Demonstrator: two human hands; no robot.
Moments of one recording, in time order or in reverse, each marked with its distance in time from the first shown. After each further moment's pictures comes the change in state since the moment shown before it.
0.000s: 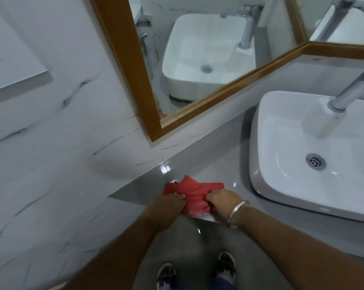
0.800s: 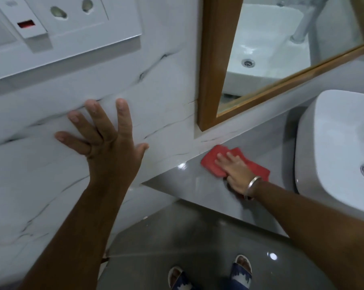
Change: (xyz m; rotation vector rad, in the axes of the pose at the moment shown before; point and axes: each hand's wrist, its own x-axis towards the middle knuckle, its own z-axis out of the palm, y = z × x) left_hand -0.128 -0.101 -0.141 0.424 0.962 -0.861; right_hand 0.092 -0.019 -0.021 0.095 0.185 -0.100
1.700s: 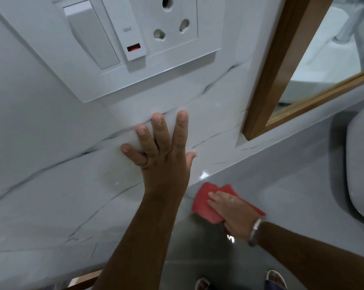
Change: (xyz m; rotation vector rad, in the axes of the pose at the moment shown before) left_hand -0.002 -0.002 0.007 0.032 0.113 0.004; right_hand -0.003 -0.128 0.072 -0.158 0.110 -0.334
